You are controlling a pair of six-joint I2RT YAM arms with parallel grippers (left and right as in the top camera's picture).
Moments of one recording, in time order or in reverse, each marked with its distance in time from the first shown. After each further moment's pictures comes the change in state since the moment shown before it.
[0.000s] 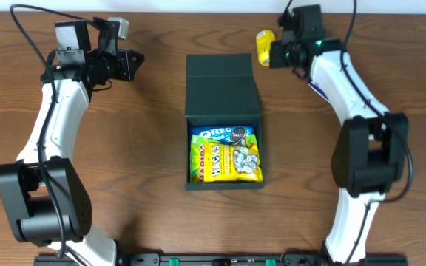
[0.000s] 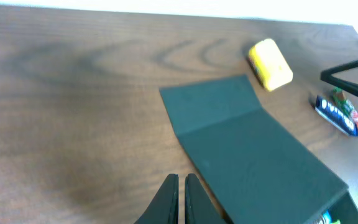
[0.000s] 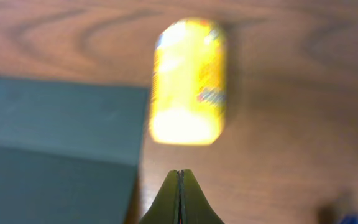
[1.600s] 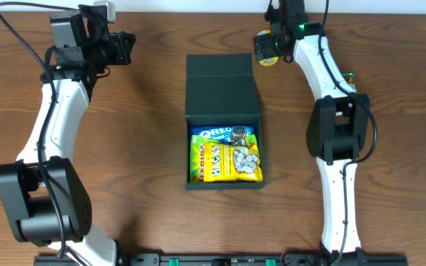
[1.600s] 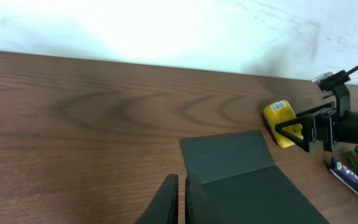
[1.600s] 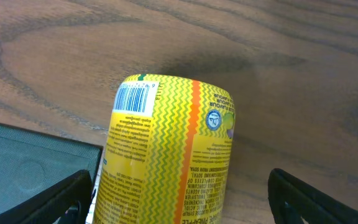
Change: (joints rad) left arm 0.000 0.000 0.001 0.177 -0.105 -0.174; right arm 0.018 0.414 0.507 -0.181 0.042 -0.152
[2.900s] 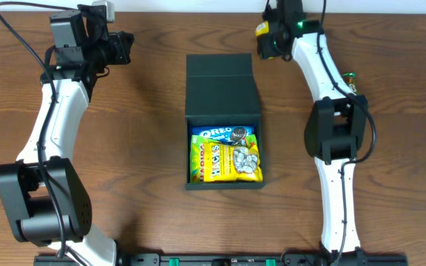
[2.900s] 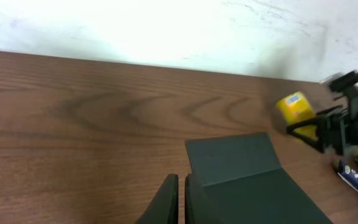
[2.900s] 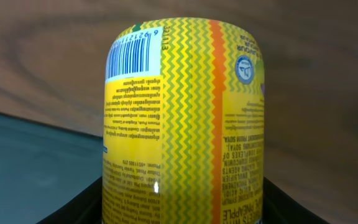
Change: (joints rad) left arm 0.000 0.000 0.000 0.003 -0.022 0.000; right arm 0.010 0.015 0.093 -0.089 0.003 -0.006
